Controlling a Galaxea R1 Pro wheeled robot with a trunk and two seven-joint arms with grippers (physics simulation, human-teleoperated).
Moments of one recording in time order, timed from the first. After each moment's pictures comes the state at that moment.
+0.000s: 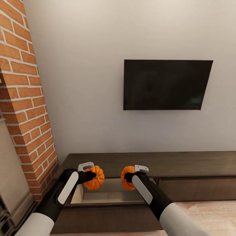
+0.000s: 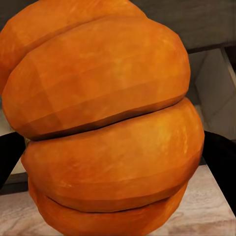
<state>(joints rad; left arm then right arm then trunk) -0.54 0.04 -0.19 -1.11 0.64 0.85 0.36 -0.64 0.10 0.52 -0.86 -0.80 0.53 -0.65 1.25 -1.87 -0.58</state>
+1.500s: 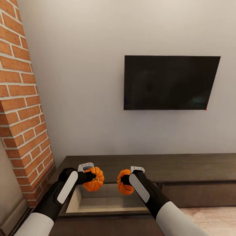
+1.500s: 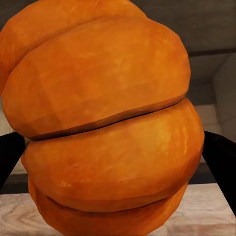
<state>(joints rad) -0.54 0.04 -0.18 -1.12 0.64 0.91 0.36 -0.66 0.13 0.52 -0.86 -0.82 0.67 -0.65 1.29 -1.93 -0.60</state>
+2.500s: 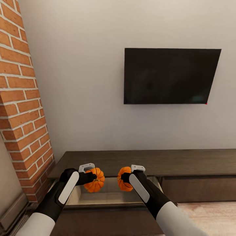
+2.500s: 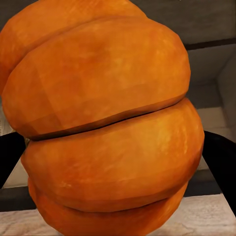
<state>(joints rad) -0.54 0.03 -0.18 -1.11 0.64 0.91 0.37 -0.66 0.13 0.52 -0.86 -0.80 0.59 -0.64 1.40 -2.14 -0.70</state>
